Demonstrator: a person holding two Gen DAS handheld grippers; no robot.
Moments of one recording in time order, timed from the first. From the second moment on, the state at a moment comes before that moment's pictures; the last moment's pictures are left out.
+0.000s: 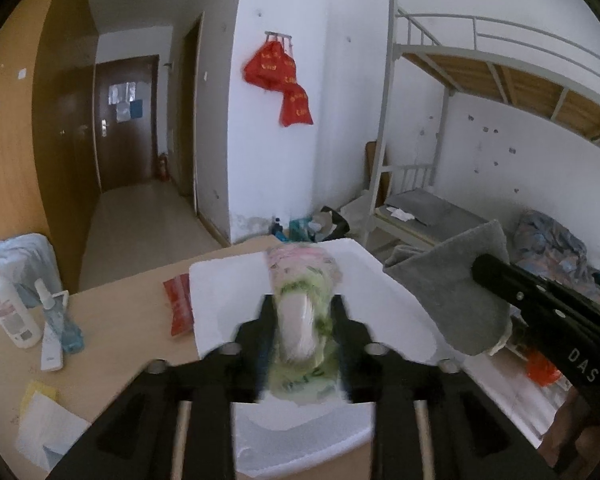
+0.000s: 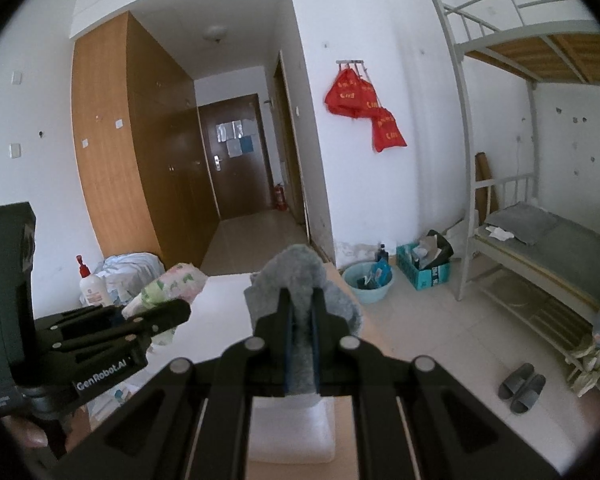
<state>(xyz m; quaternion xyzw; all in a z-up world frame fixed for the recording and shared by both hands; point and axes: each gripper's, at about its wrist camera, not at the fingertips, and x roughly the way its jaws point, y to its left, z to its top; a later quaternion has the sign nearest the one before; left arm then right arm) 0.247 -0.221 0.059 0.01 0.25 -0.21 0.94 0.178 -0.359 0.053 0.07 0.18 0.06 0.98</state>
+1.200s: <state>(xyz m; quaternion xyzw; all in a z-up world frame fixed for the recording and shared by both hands) 0.222 -0.161 0.078 -0.01 0.20 -0.13 0.97 0.215 -0.339 0.044 0.06 0.20 0.10 0.97</state>
